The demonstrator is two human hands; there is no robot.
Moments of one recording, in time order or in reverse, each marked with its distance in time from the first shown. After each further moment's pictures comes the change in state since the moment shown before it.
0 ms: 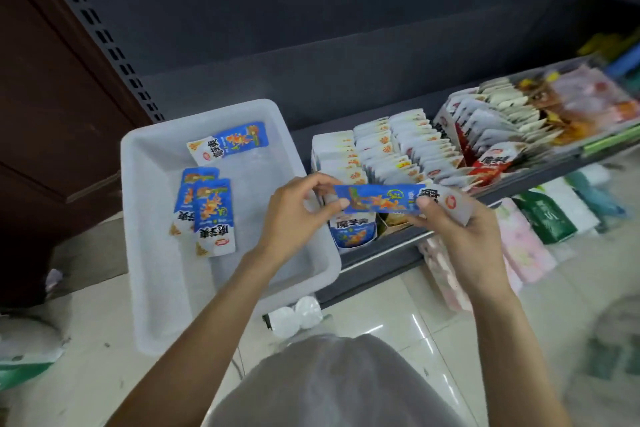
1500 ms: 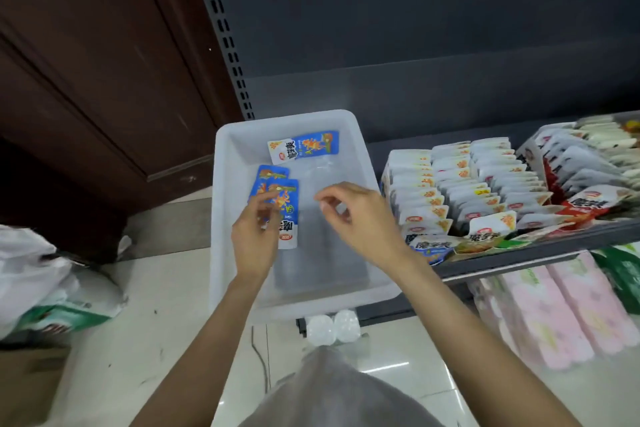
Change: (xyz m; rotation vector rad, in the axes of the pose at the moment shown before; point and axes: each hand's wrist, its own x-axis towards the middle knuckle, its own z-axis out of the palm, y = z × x) left_hand -0.057 -0.091 -0.086 0.088 0.583 -0.372; right_hand 0.030 0.040 0.167 -0.725 -0.512 -0.566
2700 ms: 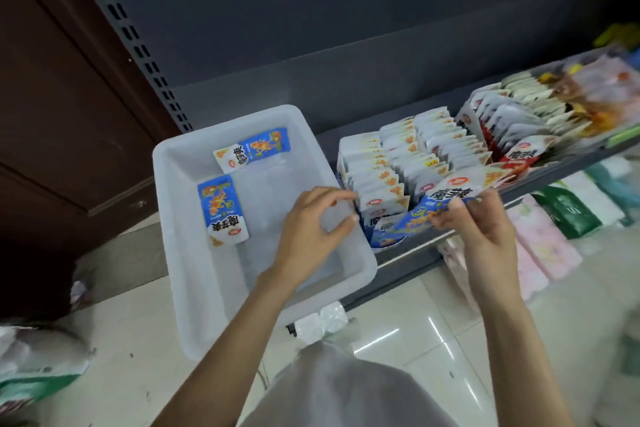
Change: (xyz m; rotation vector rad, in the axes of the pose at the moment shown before) left_hand -0.030 0.081 0.055 0.035 -0.592 0.497; right_hand -0.108 0.023 -0.090 0.673 0.680 0.456
